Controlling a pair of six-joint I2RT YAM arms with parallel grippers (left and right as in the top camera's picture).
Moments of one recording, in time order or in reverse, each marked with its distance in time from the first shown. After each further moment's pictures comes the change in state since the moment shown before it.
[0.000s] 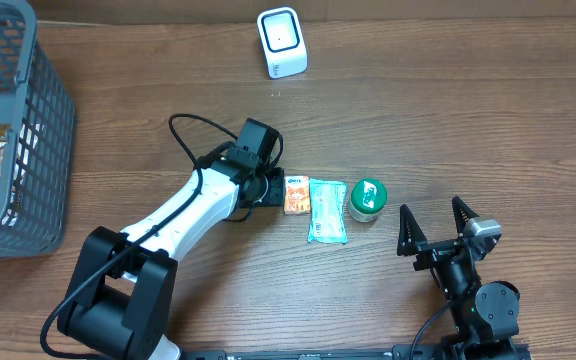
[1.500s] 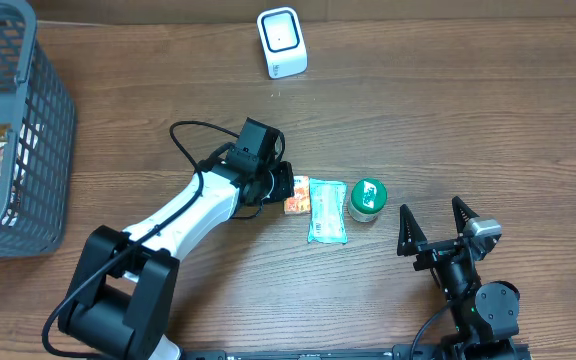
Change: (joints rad) left arm -0.004 0.005 -0.026 0.138 0.130 -0.120; right arm 0.000 0.000 0.000 -0.001 0.000 0.000
